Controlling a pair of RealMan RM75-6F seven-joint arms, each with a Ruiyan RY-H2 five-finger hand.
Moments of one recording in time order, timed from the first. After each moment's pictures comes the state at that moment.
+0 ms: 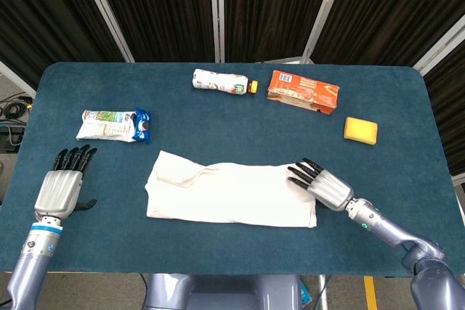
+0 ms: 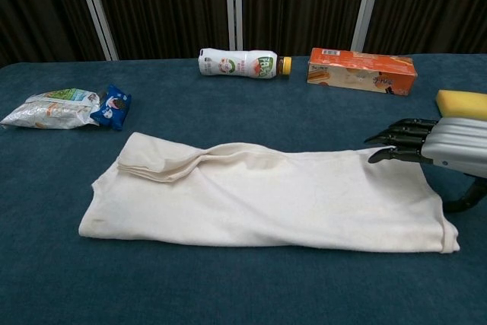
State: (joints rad) left arm -0.36 -1.19 -0.05 -1.87 1.15 1.32 0.49; right arm 0.59 -1.75 -0.20 -0.37 -1.93 1.35 0.46
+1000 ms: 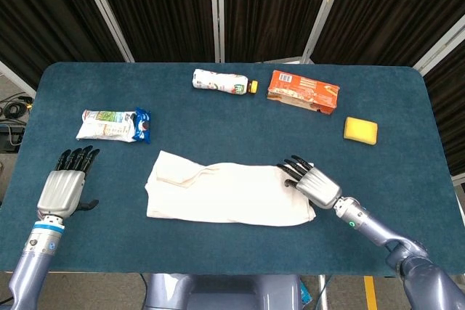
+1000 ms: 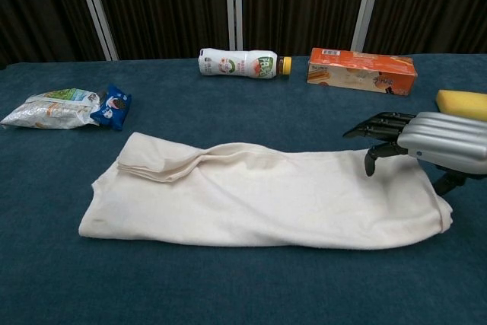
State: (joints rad) left arm -0.36 -1.19 -0.06 -1.86 1.15 1.29 0.48; right arm 0.62 -1.77 -0.19 -0.45 -1.85 1.35 0.48
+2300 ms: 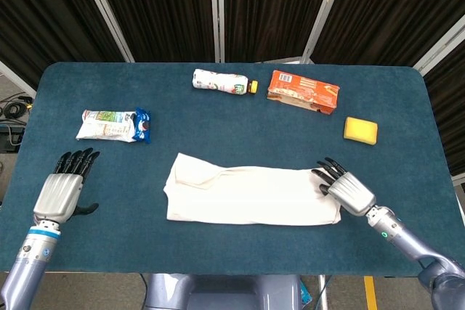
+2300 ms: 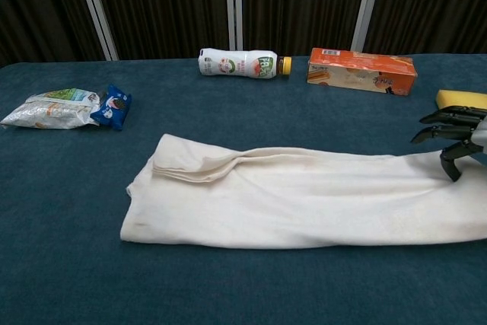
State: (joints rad) left arm -0.33 -1.15 -0.04 -1.90 1.23 1.29 0.41; right arm 0.50 -1.65 -0.22 -0.45 -1.82 1.43 0.44
